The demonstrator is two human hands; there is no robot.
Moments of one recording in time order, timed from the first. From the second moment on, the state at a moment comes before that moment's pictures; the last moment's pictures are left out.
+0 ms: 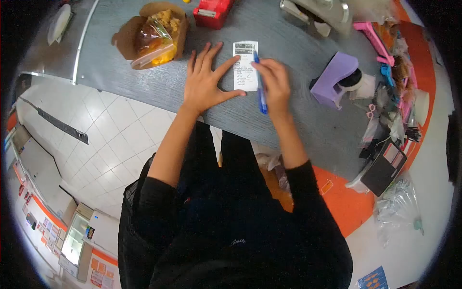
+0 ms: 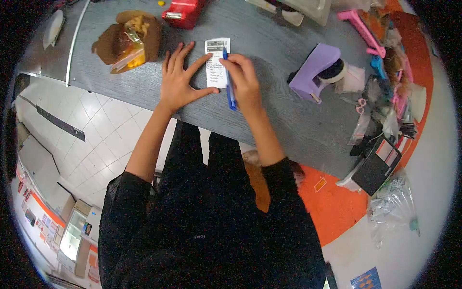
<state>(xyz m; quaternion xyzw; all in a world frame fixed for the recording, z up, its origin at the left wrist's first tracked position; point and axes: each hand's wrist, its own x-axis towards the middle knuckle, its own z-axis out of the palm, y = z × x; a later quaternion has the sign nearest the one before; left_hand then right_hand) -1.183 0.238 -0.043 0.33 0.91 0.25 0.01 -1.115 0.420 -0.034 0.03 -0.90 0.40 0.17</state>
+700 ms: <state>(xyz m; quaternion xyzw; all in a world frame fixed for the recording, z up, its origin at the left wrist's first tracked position) -1.180 0.083 0.031 0.30 0.86 0.39 0.10 -1.015 0.090 0.424 0.82 -0.41 0.30 -0.27</state>
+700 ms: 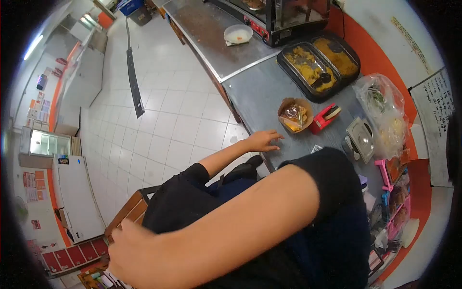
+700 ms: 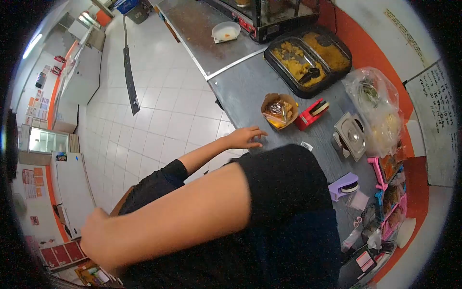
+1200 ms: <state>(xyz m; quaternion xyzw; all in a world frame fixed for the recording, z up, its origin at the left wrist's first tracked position) -1.270 -0.061 0.049 0.10 0.88 0.43 -0.15 -1.014 0.018 0.438 0.83 -0.36 0.33 -0.27</state>
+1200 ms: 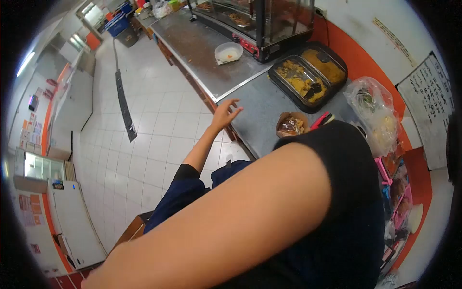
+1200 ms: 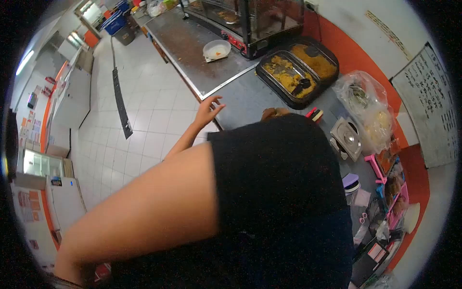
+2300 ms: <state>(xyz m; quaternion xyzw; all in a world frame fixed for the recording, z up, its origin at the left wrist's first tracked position) -1.333 -0.009 0.105 0.16 0.81 0.55 0.15 -1.113 0.251 0.207 0.23 -0.48 0.84 -0.02</state>
